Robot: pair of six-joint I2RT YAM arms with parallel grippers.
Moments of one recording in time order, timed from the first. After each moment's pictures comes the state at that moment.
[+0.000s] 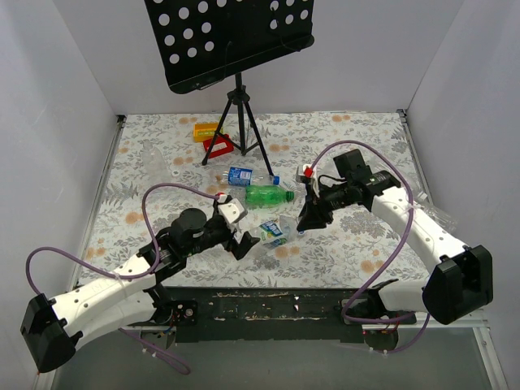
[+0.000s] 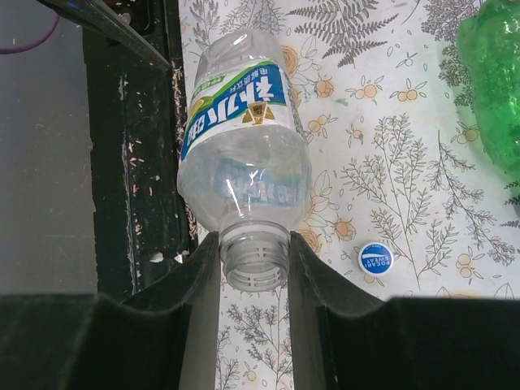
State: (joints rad) left arm -0.86 0.80 0.52 0.02 0.13 0.05; right arm 0.45 1.29 1.05 -0.80 -0.95 -0.58
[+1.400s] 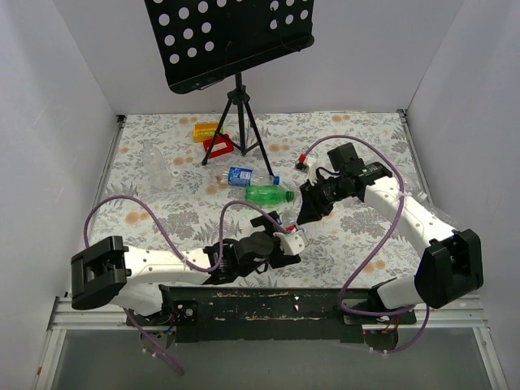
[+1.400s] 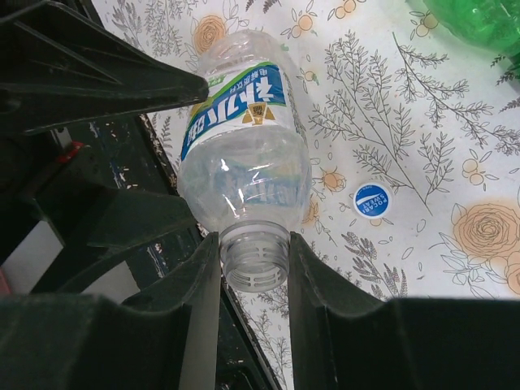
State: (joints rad) left arm -1.29 1.32 0.66 0.27 -0.45 0.35; right arm 0.45 1.39 1.13 -0.82 -0.73 -0.23
